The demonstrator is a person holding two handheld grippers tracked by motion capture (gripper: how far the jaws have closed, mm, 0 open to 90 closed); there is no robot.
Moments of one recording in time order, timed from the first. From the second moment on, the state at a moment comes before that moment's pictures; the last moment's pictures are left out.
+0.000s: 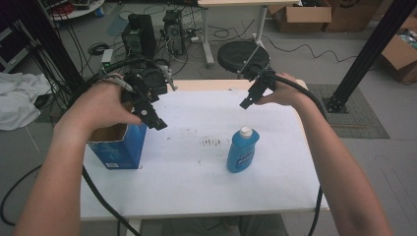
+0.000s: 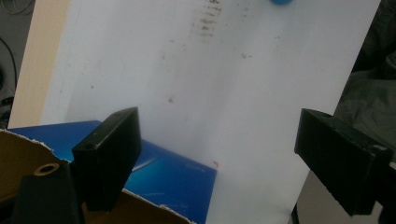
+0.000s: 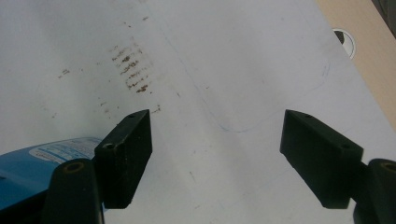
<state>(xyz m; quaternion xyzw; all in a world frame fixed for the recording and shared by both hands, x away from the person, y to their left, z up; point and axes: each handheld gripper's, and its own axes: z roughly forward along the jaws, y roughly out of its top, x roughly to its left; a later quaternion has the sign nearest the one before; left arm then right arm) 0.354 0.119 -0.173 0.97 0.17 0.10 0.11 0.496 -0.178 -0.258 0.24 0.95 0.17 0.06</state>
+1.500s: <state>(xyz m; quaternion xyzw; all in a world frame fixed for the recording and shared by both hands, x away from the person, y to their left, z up) 0.353 0.108 -0.173 0.97 0.17 0.10 0.11 0.496 -0.188 -0.257 0.24 0.95 0.18 0.06</state>
